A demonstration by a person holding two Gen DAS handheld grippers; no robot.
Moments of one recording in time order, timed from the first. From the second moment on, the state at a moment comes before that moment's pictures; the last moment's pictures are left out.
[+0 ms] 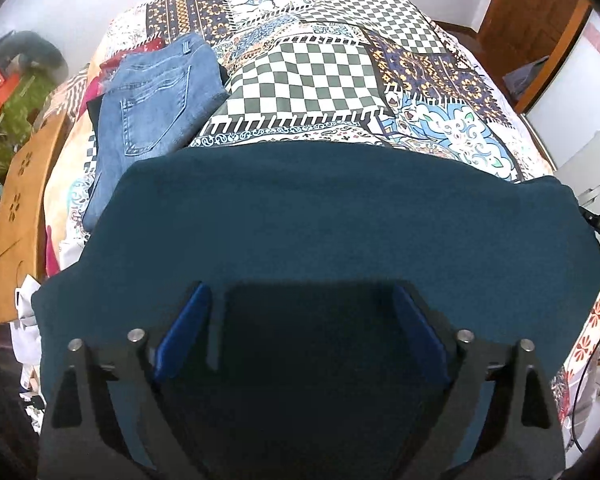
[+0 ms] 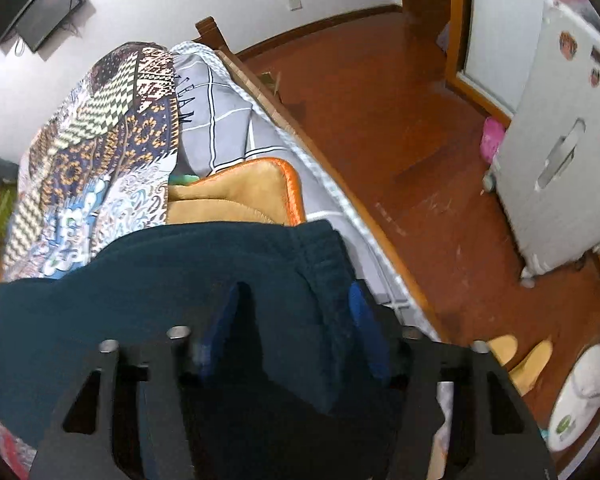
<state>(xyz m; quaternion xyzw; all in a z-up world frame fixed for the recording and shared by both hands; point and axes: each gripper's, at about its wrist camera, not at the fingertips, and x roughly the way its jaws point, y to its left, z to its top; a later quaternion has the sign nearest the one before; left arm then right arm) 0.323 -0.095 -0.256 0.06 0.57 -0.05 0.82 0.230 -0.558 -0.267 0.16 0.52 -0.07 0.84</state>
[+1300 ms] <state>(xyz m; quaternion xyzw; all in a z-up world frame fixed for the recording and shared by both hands) 0.290 -0.137 -0.254 0.10 0.56 -0.12 0.82 0.159 -0.556 -0.264 0.39 0.44 -0.12 0.80</state>
